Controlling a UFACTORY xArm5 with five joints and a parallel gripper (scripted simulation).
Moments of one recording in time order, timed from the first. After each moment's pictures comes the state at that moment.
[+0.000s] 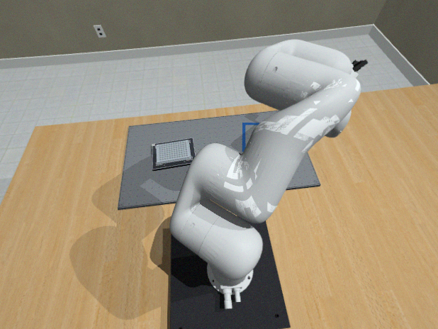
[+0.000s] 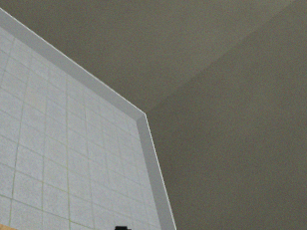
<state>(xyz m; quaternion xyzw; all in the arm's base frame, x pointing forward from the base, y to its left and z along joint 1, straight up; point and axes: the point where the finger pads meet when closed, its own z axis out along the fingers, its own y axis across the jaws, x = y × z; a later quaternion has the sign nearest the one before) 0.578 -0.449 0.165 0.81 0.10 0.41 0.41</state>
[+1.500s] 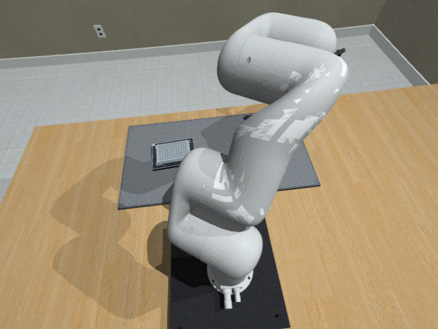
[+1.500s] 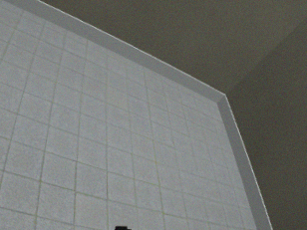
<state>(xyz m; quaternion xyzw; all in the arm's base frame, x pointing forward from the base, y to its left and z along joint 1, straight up) 0.615 -0.369 0.180 0.87 0.09 0.38 0.28</state>
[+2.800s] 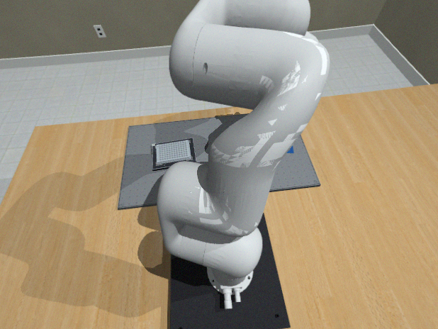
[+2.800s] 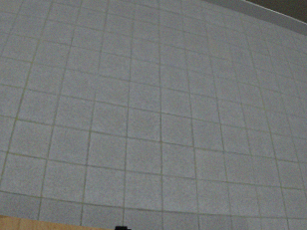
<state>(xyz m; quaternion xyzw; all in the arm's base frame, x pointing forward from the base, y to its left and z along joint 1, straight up) 0.611 -0.232 0.199 0.94 0.06 0.30 0.14</state>
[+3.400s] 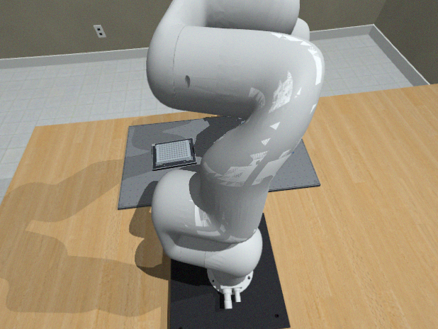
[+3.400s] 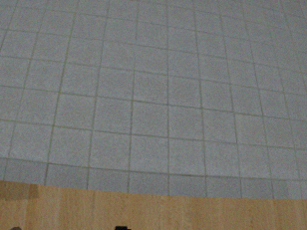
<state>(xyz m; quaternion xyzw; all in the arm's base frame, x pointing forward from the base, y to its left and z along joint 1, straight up) 0.589 -0.176 0.208 0.96 0.05 0.25 0.09</state>
